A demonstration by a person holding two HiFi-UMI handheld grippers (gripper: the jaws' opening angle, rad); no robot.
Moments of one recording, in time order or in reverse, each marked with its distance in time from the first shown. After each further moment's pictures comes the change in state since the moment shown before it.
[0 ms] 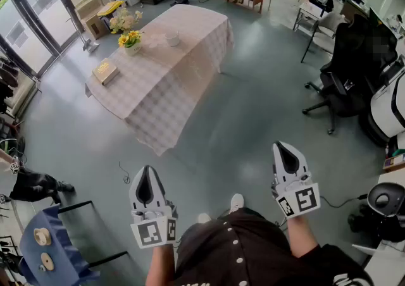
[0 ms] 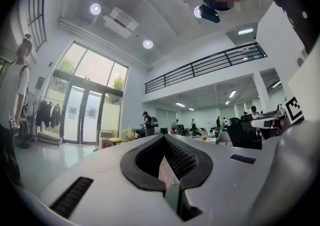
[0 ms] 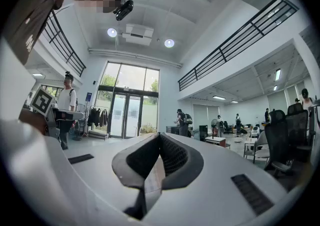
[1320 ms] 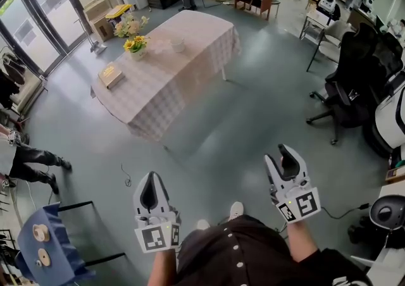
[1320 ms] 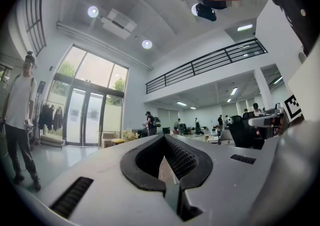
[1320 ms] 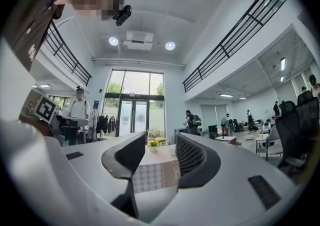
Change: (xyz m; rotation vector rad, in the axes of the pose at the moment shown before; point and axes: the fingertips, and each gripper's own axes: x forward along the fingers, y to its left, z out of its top) left arm 0.008 -0.026 0.002 0.023 0.002 0.027; right arm 0.010 -0.015 0.000 0.065 -0.045 0.092
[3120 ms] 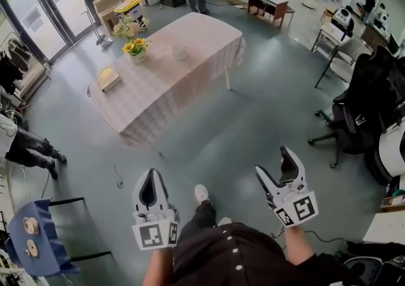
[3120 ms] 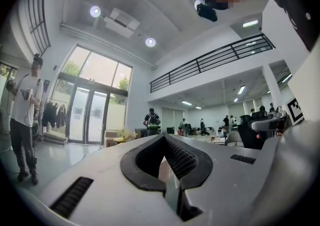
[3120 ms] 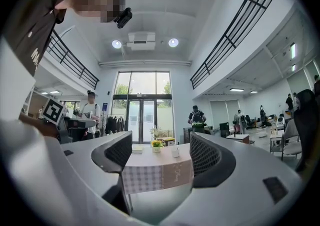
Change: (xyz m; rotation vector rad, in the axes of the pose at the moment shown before) left arm 0.133 -0.048 -0.018 -0.021 0.003 0.064; right arm 0.096 -0.107 -0.029 0.030 0.003 0.132
